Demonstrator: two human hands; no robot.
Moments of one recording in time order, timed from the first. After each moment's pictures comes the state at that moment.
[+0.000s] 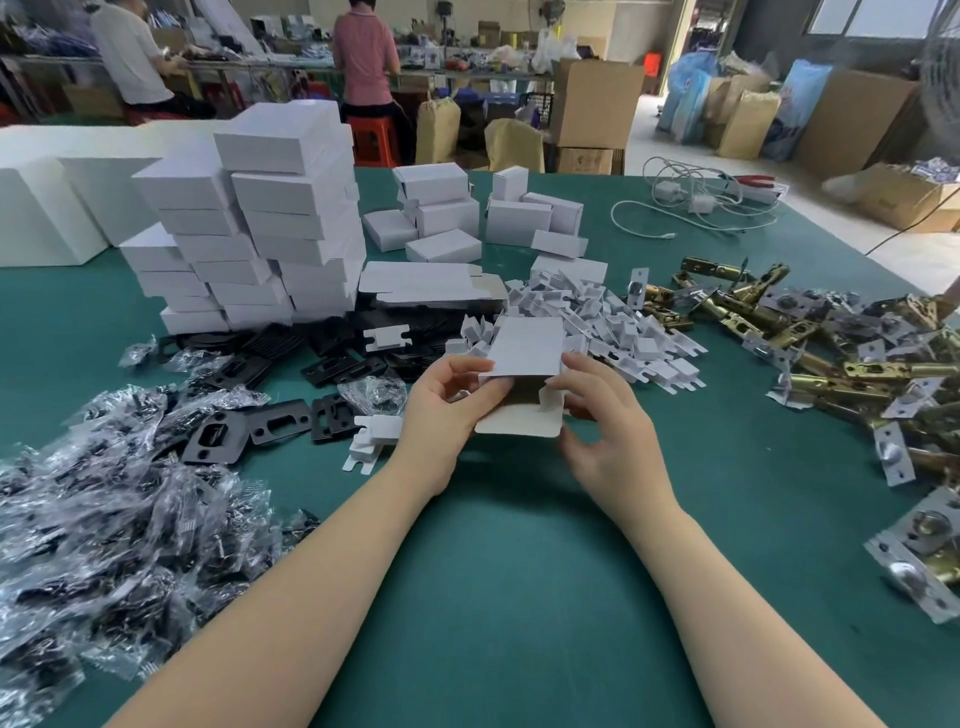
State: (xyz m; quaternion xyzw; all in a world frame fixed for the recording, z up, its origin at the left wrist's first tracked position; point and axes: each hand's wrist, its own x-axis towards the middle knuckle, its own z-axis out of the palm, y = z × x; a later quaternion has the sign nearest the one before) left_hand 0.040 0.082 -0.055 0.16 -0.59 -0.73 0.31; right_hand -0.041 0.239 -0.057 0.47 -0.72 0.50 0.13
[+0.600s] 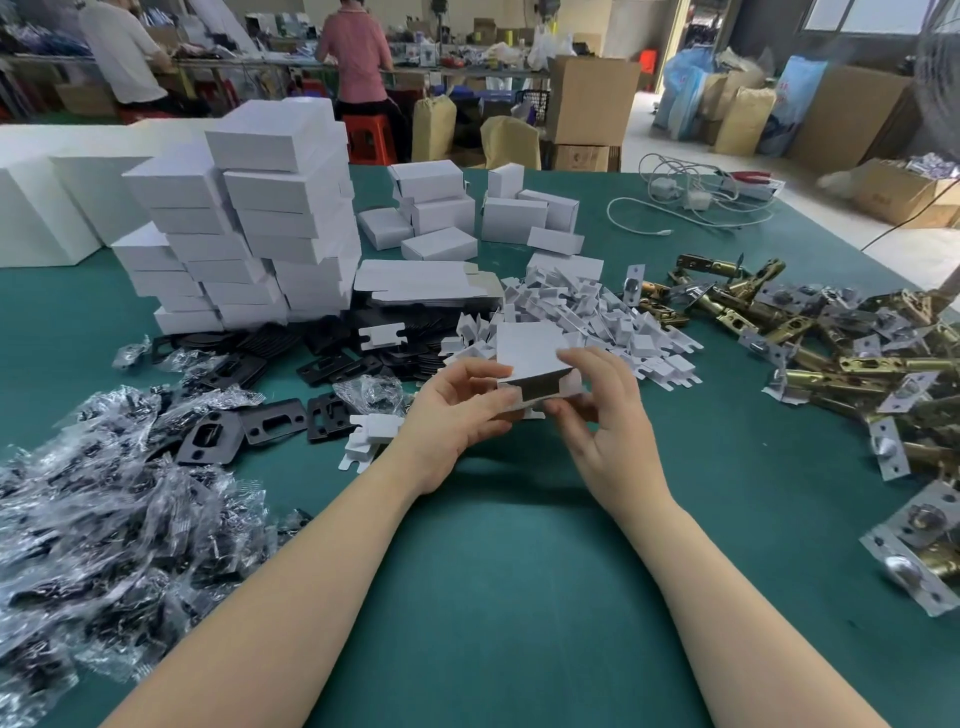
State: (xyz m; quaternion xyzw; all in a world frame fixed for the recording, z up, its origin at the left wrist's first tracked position) left_hand 0.045 0.082 -0.049 0.11 -0.59 -0.78 0.19; right_hand -0.044 0.238 -0.055 0.44 -0.72 0.53 0.09
